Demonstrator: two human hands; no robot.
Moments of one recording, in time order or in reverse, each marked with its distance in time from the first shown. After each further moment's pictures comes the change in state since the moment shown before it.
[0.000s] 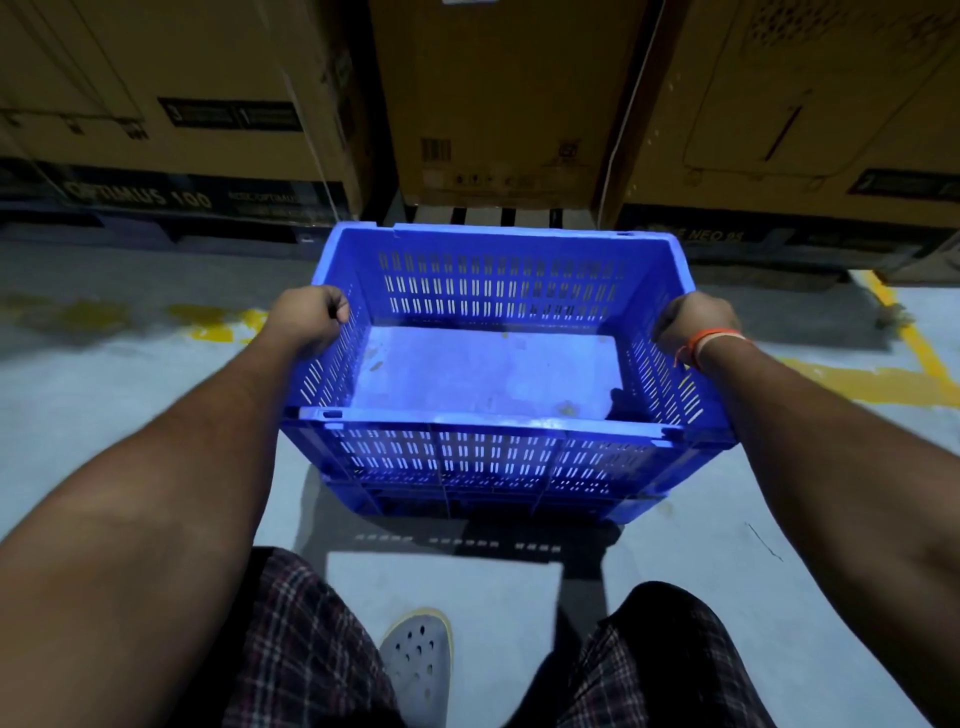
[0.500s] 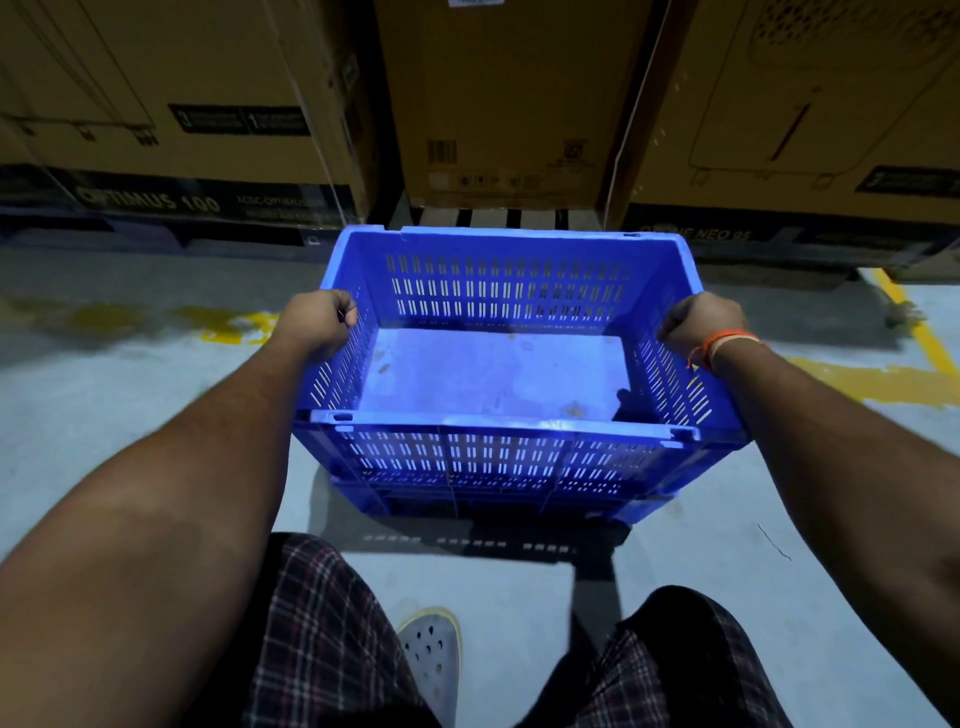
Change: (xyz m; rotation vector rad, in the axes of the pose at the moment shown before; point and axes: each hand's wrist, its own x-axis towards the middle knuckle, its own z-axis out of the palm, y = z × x) left_hand -0.001 -0.001 0.003 0.002 -0.002 -0.001; right_hand 0.004 0.005 0.004 0.069 -0.017 0.006
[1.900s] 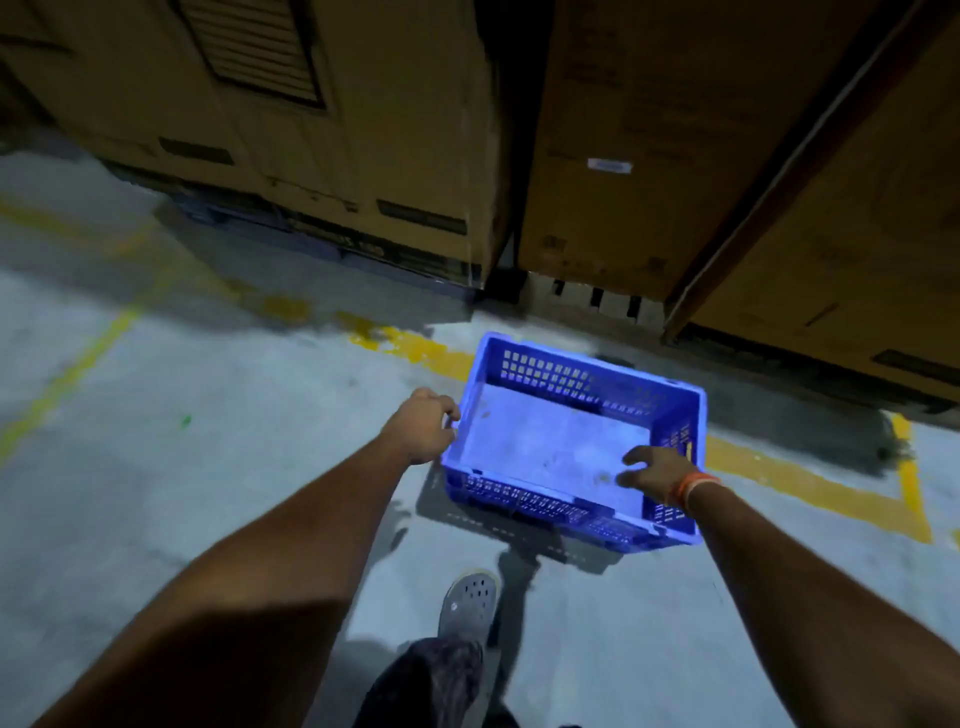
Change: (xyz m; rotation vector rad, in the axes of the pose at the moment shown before) left_hand -0.149 0.051 -0.259 -0.131 -0.397 -0.112; right_hand -0.151 -0.191 -0.185 -0.138 -0.709 -0.060
